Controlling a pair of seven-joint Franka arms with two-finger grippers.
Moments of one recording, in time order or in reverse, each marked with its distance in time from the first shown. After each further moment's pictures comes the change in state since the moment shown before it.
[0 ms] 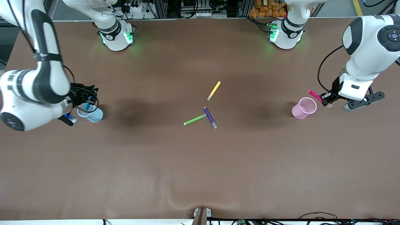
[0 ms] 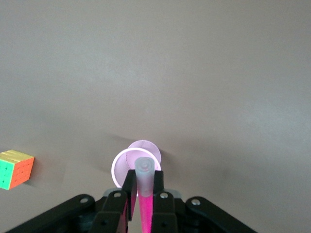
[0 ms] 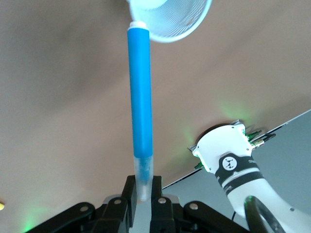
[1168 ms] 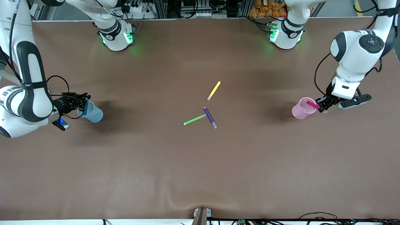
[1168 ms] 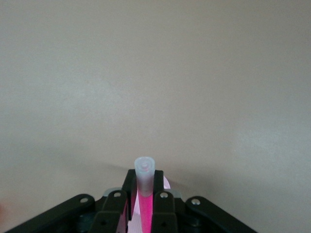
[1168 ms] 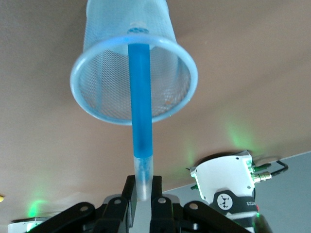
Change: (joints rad) left arm 0.082 0.034 0.000 -0.285 0.000 0.493 0.075; right arm -0.166 0.159 0.002 -0.040 0.039 0.112 -0.269
